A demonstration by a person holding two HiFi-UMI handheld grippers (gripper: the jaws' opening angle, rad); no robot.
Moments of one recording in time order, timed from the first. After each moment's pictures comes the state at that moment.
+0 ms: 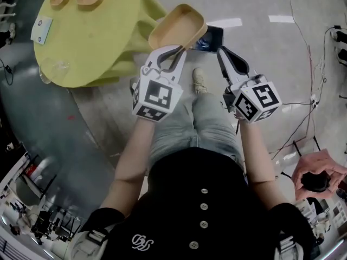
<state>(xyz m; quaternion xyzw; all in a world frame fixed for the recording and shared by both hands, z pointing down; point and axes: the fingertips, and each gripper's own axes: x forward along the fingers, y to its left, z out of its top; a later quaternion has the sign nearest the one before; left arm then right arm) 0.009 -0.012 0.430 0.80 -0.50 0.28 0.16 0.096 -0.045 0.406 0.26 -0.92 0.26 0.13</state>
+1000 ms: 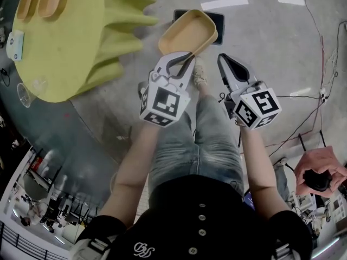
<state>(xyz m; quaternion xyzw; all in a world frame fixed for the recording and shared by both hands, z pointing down) 0.083 -0.031 0.555 0.81 -0.45 0.29 0.22 0.149 -0.058 0.537 0.26 -0.88 0.35 0.18</state>
